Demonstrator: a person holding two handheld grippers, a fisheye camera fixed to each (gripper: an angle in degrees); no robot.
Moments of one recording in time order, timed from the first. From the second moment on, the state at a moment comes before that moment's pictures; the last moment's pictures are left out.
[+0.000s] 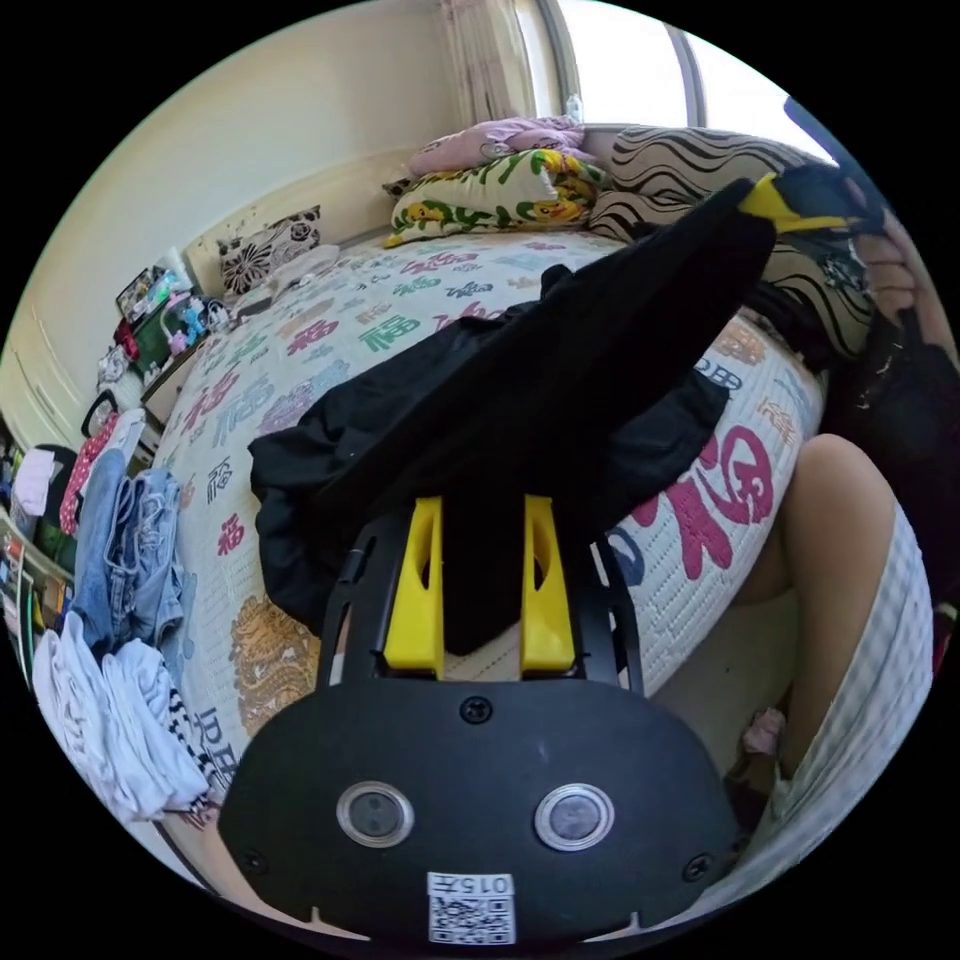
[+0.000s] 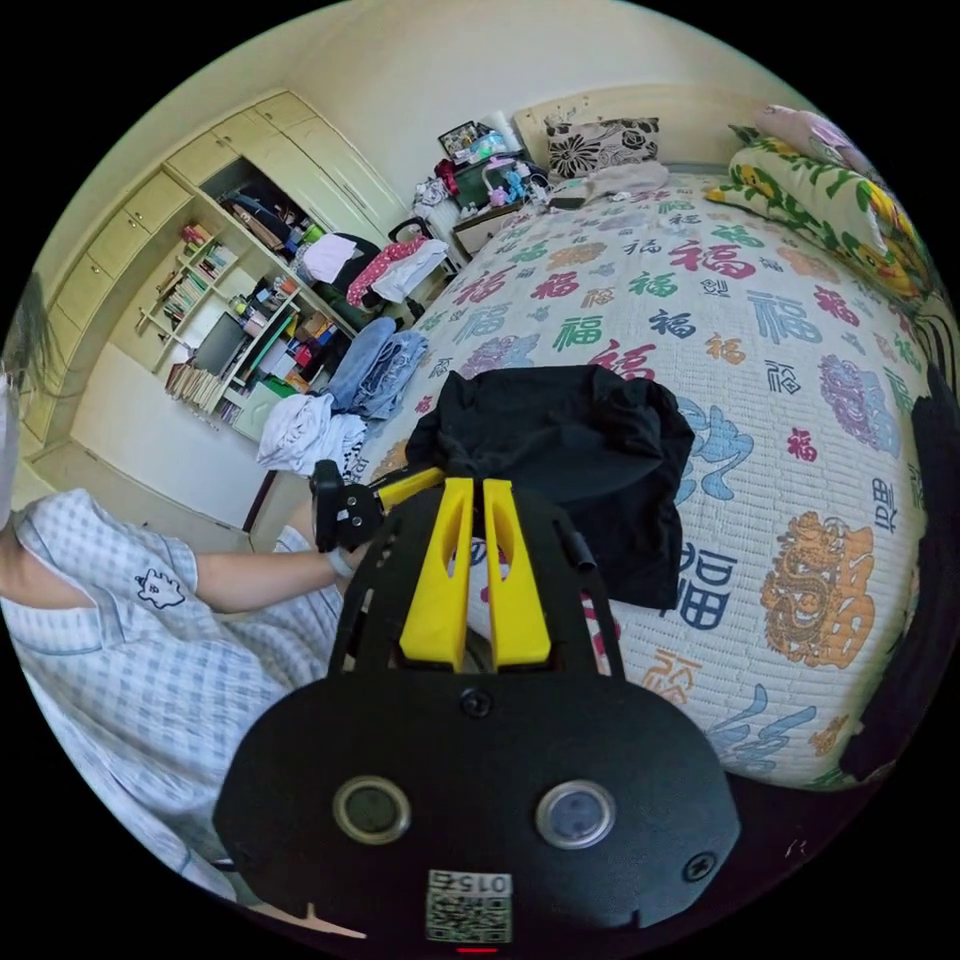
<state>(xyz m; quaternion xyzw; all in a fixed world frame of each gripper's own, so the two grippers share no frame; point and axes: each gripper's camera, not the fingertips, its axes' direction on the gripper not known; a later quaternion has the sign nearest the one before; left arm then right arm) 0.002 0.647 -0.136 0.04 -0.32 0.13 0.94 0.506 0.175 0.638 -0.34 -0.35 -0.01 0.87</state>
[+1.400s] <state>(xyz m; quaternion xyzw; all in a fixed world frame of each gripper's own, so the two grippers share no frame) 0.165 0.706 -0.407 0.22 -0.38 0.08 0.89 0.550 0.087 0.482 -0.27 -0.31 -0.08 0.91</state>
